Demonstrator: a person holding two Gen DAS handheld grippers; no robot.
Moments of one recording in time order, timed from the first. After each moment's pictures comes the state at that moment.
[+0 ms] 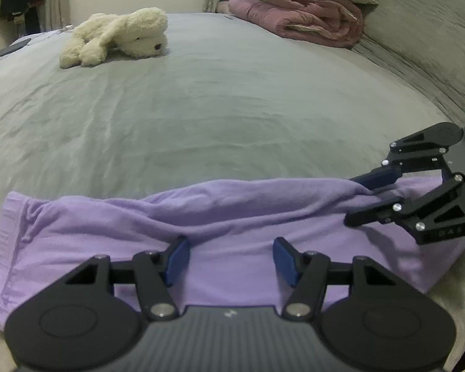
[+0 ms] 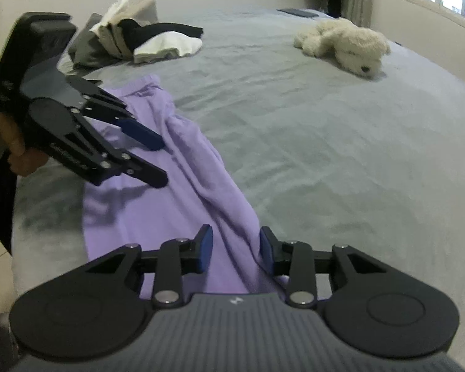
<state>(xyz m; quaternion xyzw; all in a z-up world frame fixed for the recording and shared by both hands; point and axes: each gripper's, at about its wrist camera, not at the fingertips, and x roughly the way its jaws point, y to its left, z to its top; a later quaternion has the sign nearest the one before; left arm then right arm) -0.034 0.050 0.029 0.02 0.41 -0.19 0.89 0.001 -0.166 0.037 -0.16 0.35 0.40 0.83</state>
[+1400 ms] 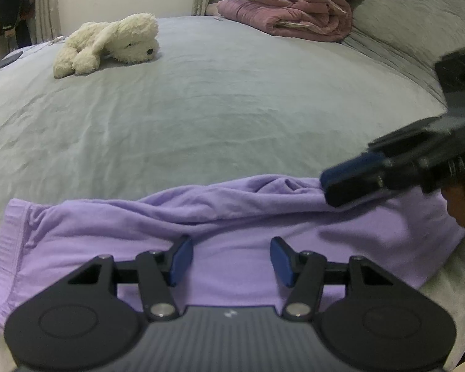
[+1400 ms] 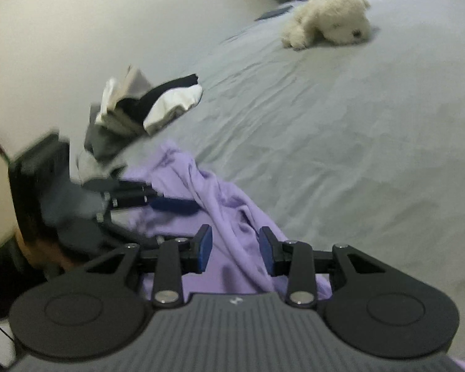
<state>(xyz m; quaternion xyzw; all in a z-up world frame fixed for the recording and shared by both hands) -0.042 0.047 0.026 0.05 0.40 -0.20 0.89 0.034 -0.176 0.037 0.10 0.41 0.42 0.81</state>
